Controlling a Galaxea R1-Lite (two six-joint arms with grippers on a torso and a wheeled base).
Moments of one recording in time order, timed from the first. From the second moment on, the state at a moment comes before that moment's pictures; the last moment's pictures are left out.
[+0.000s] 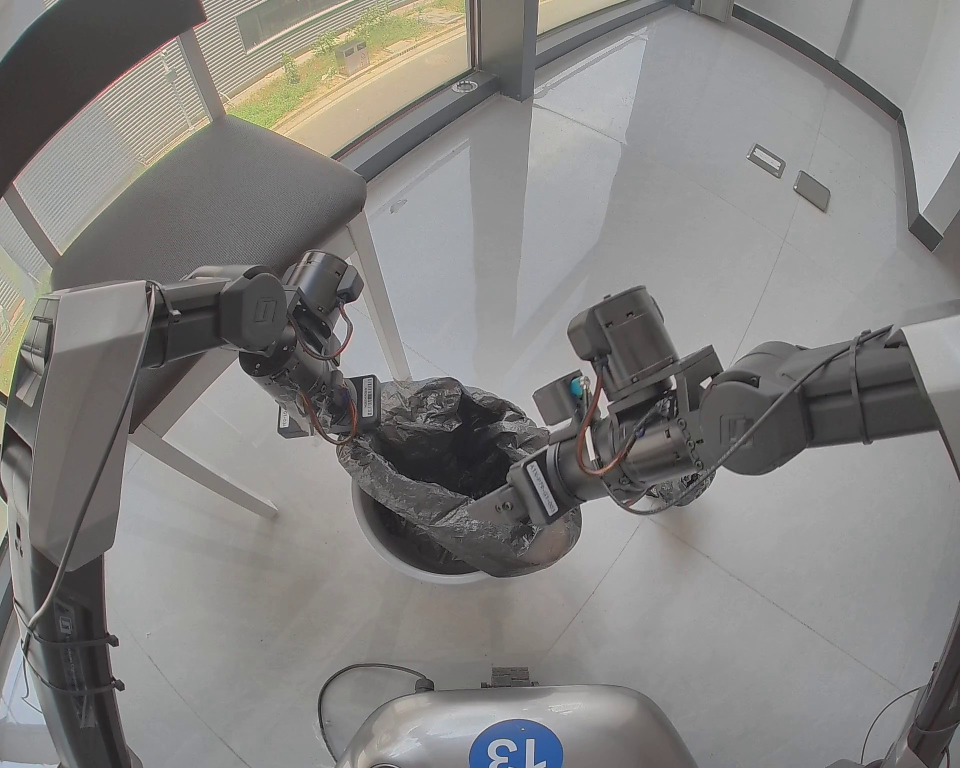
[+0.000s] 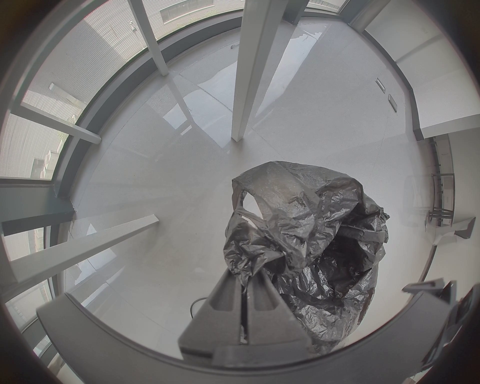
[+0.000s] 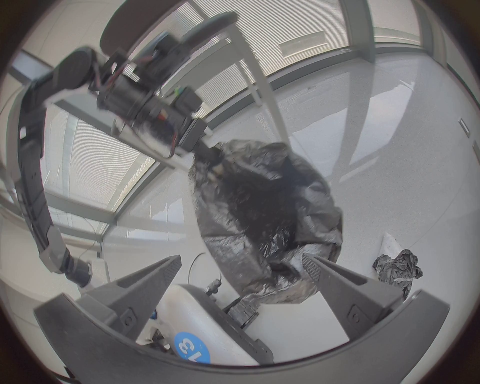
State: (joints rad) left arm -0.34 2.25 -2.00 0.74 0.03 -0.33; right arm 0.67 2.08 -1.48 0.15 0.14 0.03
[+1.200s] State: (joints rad) left arm -0.36 2.17 -2.00 0.75 0.03 -0.35; right arm 0.72 2.25 -1.58 0.15 0.14 -0.11
